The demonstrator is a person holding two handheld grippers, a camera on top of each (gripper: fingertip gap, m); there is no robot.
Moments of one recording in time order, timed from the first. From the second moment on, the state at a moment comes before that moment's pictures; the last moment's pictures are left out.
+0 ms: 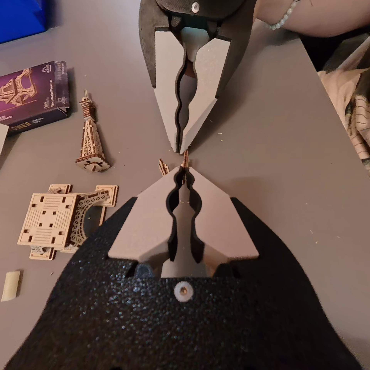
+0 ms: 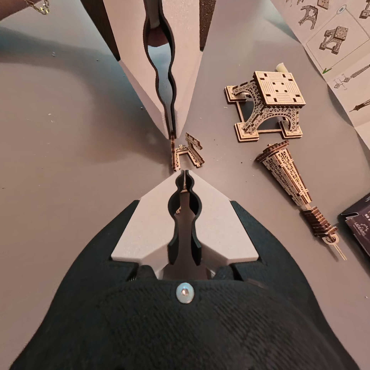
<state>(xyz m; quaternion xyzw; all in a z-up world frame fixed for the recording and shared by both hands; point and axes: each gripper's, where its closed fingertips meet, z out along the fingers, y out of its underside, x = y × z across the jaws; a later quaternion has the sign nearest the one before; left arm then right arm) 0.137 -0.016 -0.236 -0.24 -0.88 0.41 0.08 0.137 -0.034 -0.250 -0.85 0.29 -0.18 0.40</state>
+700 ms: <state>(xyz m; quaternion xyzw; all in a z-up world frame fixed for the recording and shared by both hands) 0.138 -0.018 -0.241 -0.23 -0.87 0.42 0.10 0.139 -0.027 -0.261 -0.86 0.30 -0.14 0.39</state>
